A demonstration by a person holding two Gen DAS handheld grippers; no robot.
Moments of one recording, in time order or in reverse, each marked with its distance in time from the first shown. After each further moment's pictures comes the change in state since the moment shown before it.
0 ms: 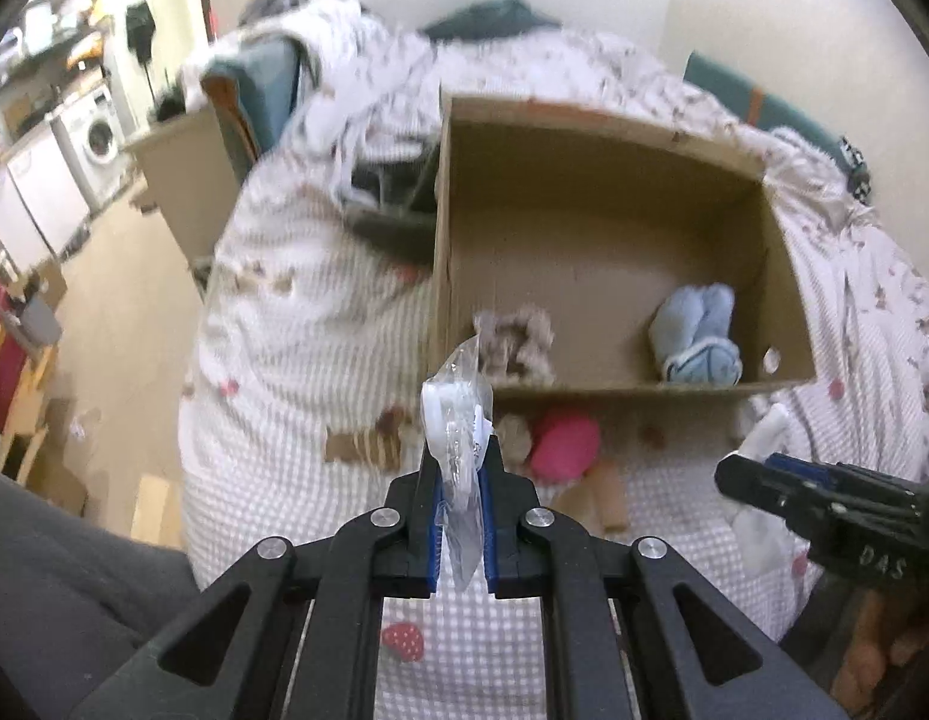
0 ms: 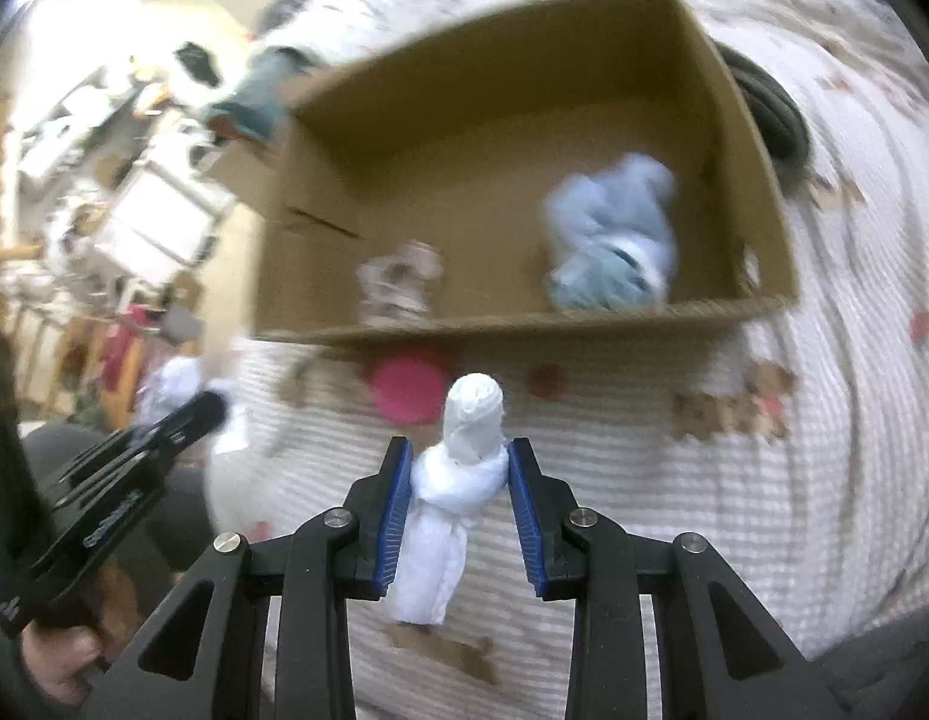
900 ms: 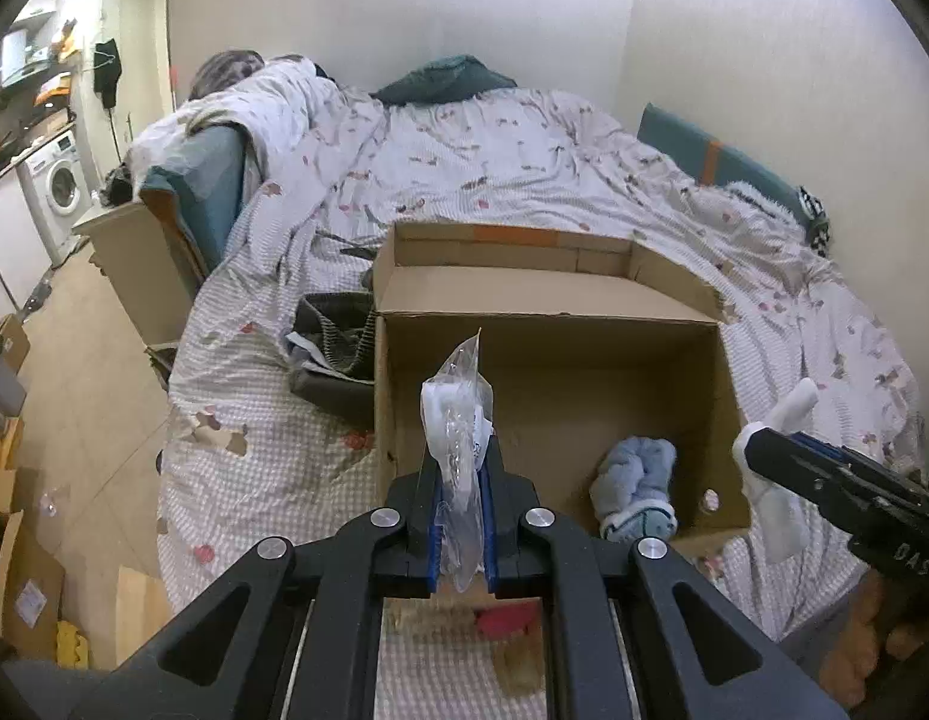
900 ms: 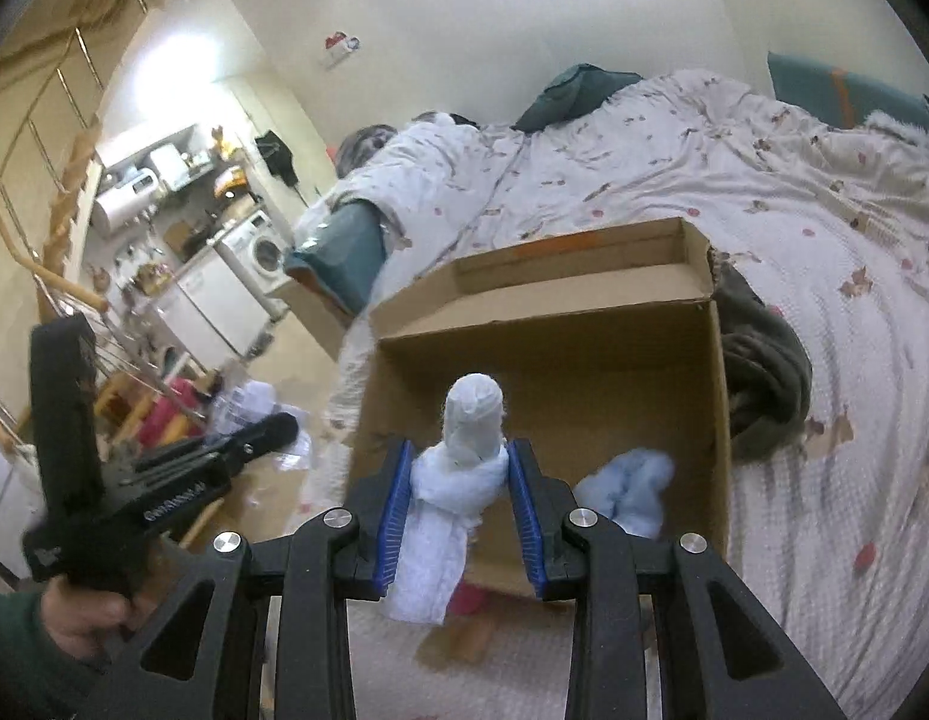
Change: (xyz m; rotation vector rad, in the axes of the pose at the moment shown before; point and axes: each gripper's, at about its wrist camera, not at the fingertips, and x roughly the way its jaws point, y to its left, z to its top) left arm 0.002 -0.015 0.115 0.033 -0.087 -0.113; right arm -0.081 0.010 0.082 -0.100 -0.320 0.065
